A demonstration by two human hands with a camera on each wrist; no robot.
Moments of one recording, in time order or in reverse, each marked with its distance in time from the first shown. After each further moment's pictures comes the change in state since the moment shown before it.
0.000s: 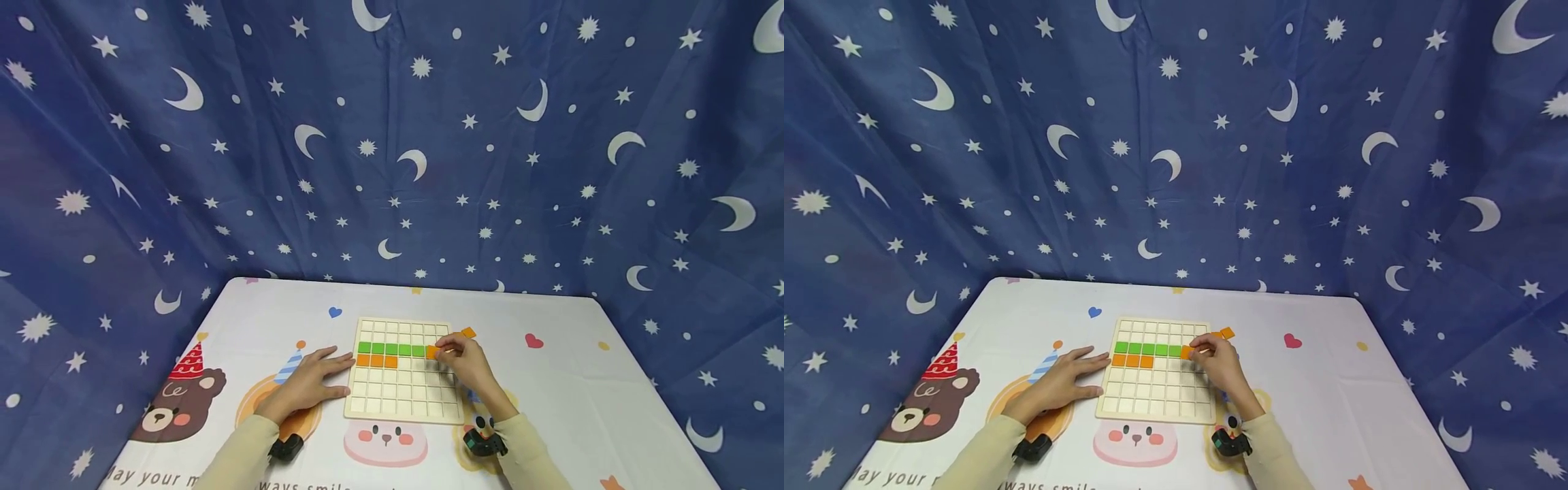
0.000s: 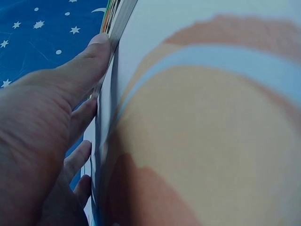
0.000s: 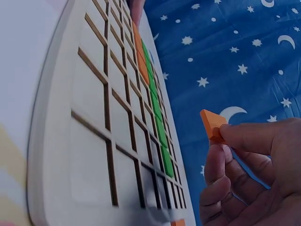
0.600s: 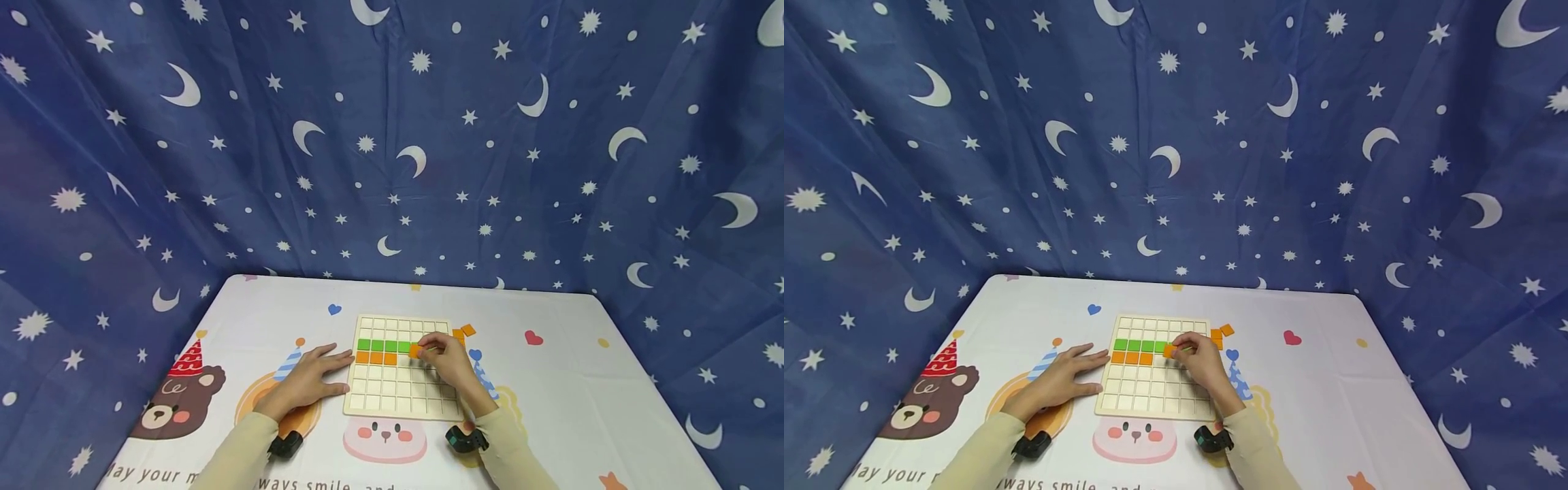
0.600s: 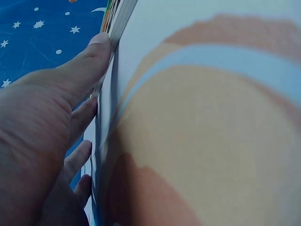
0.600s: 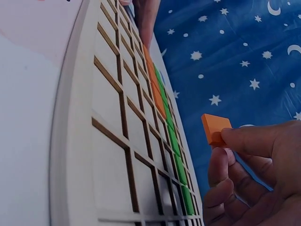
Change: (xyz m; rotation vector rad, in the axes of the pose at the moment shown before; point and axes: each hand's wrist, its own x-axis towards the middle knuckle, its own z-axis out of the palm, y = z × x) left_hand 0.001 0.000 0.001 0.007 -0.011 -0.004; right_hand 0.005 -0.006 0.029 0.051 -0.035 0.005
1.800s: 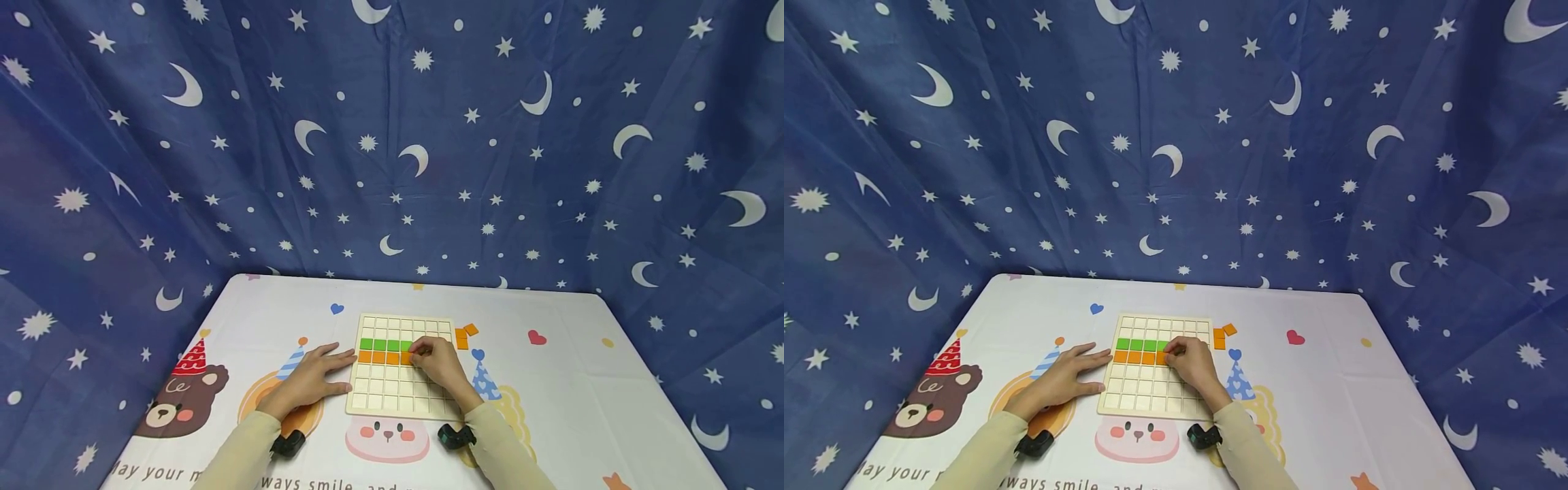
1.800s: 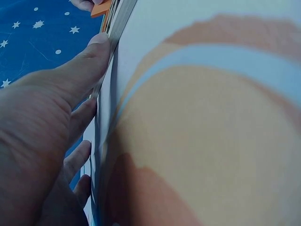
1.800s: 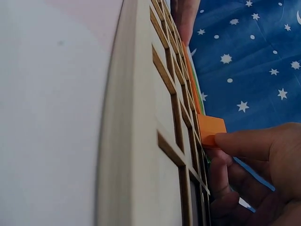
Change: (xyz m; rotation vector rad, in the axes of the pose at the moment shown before) left_hand -0.001 0.001 -0.001 -0.012 -0.011 -0.047; right_hand 0.011 0.006 0.024 -0.227 -0.006 -0.086
